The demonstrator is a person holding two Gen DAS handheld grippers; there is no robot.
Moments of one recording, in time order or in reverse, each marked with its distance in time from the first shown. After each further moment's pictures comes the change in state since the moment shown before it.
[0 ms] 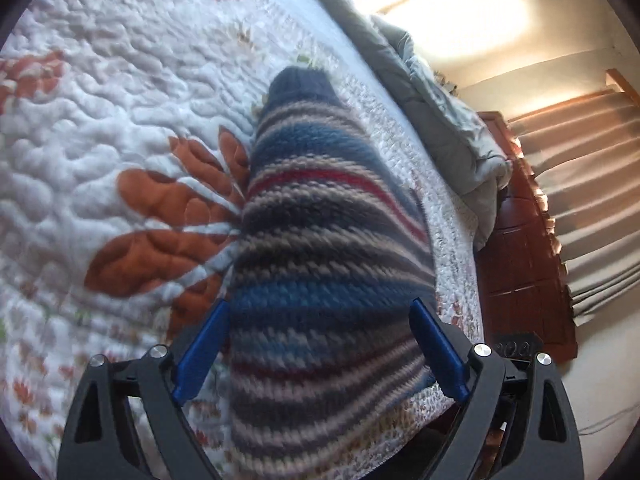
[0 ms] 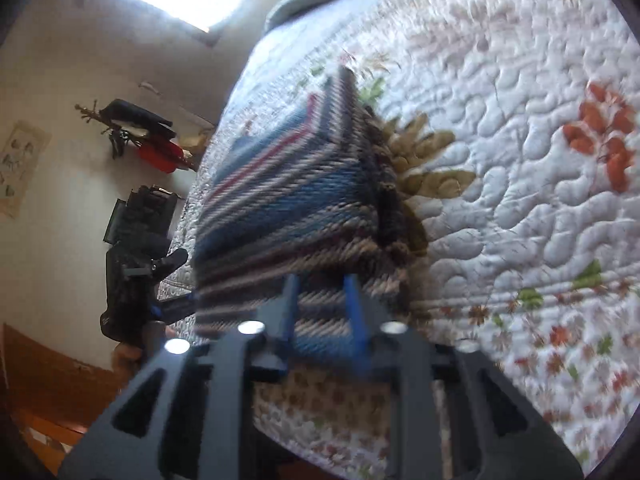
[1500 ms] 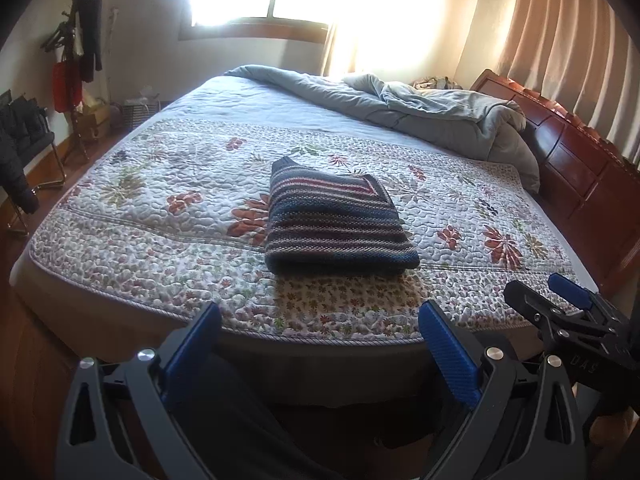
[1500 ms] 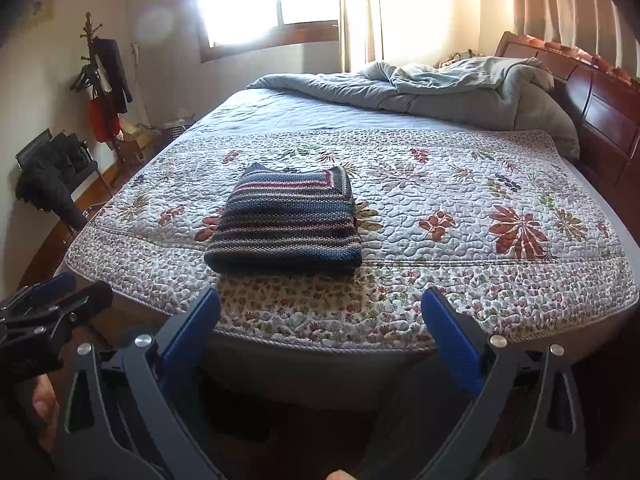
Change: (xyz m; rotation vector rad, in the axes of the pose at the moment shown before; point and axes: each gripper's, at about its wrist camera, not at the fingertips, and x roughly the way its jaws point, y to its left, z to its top) left arm -0.184 -0.195 -0.233 0.448 -0.286 0.500; right arm -0.157 0.188 -0.179 -0.403 -0.320 -0.555
